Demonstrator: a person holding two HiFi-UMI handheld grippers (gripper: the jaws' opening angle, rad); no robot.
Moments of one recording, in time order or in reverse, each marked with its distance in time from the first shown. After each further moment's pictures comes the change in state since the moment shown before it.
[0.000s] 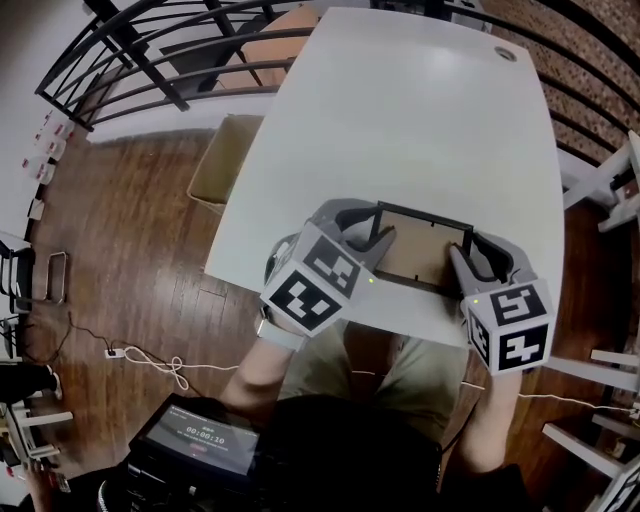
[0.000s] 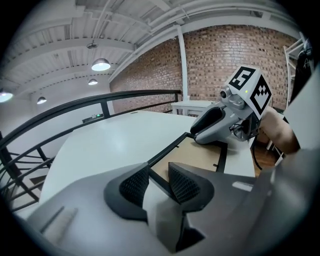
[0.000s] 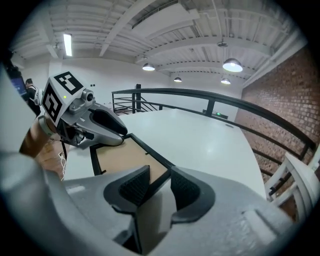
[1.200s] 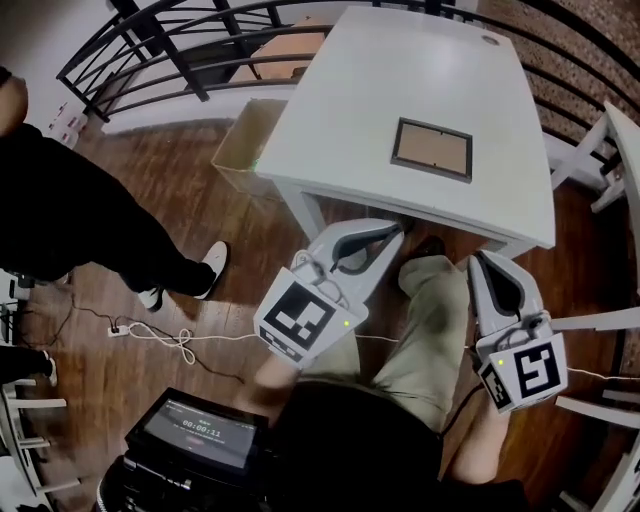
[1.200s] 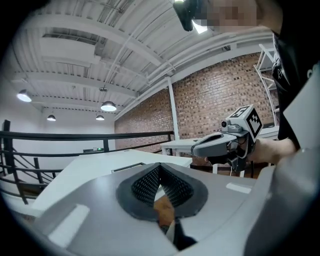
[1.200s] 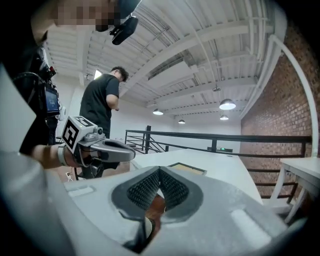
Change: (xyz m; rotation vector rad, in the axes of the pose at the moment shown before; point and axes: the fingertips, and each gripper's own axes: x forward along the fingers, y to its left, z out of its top) left arm -0.187 -0.166 -0.008 -0.020 -0.522 0.024; right arm -0.212 0.150 -0.033 -0.007 -0.527 0.037
